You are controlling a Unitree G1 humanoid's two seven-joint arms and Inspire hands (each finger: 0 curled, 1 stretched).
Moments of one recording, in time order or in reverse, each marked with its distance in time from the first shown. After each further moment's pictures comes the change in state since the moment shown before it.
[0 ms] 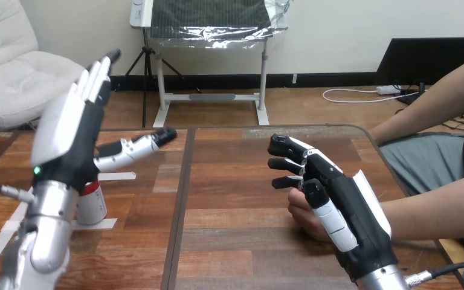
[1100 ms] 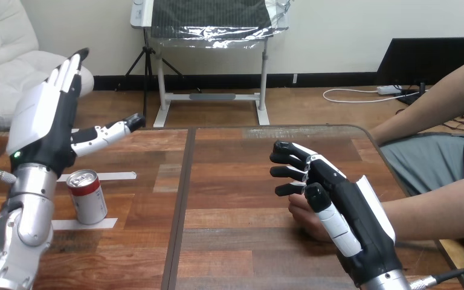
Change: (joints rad) left arm -0.185 0.077 -0.021 0.342 0.012 0.016 0.045; right arm 0.021 -0.021 -0.001 -0.004 0.015 0.000 0.001
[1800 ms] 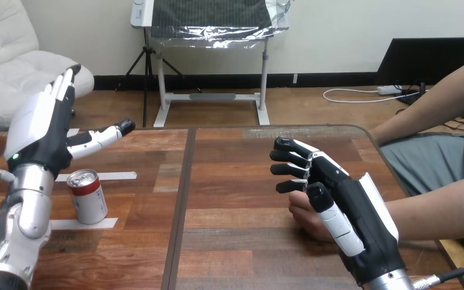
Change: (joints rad) left arm -0.109 0.008 -0.033 0.225 -0.003 0.005 -0.001; right arm 0.012 -0.004 0.000 -0.034 0.000 0.000 0.000
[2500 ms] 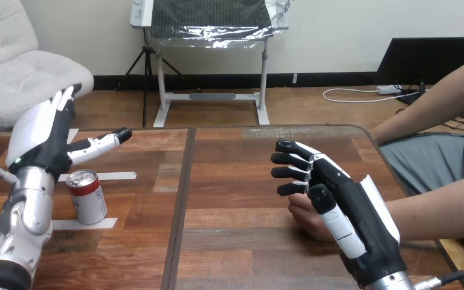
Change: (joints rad) left arm -0.076 0.000 -0.041 0.164 -0.019 0.033 -0.003; right arm 0.008 -0.005 0.000 0.000 0.007 0.000 0.002
